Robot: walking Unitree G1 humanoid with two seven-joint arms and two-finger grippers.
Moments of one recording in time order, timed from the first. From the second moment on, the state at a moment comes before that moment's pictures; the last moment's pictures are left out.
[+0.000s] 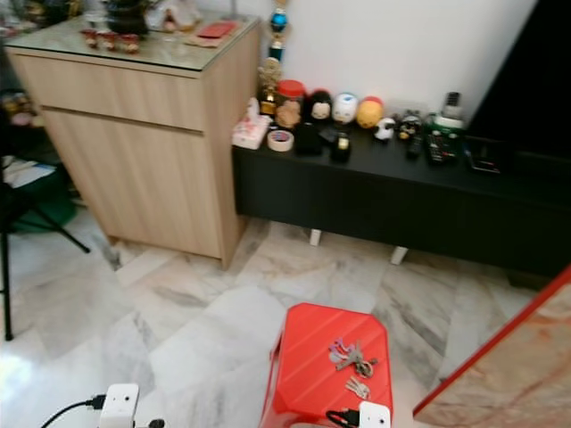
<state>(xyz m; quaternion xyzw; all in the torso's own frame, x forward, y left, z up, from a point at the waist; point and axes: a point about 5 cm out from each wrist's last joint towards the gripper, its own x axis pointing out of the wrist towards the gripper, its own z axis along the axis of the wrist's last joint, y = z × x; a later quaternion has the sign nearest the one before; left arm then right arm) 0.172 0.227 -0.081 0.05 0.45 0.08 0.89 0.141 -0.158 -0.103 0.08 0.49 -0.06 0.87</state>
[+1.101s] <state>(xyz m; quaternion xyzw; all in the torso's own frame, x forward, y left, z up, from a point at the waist) 0.169 0.228 -0.083 0.05 0.46 0.08 0.89 0.146 -0.159 -0.101 0.09 0.47 -0.05 0.87</state>
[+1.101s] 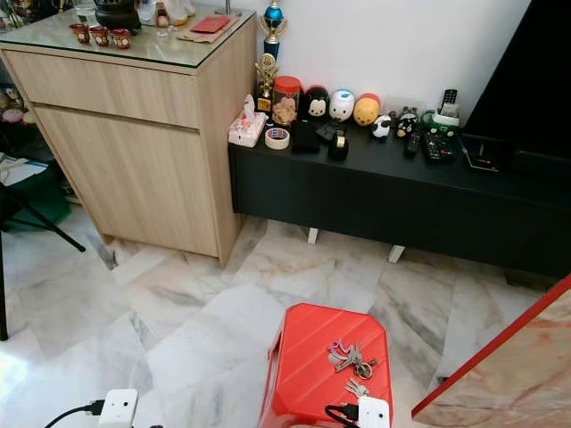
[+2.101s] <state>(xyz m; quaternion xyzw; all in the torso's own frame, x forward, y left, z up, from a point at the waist) 0.174 0.230 -0.080 0.04 0.45 0.09 0.89 0.136 -0.161 -0.103 0.10 0.47 -0.07 0.87</state>
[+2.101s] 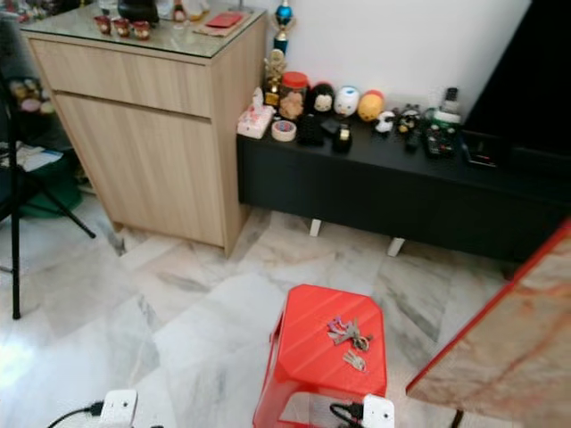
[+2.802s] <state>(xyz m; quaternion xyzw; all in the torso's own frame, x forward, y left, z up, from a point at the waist) 0.180 0.223 -0.077 0.03 0.42 0.09 0.90 0.151 -0.172 -0.093 0.11 0.39 -0.10 0.91</state>
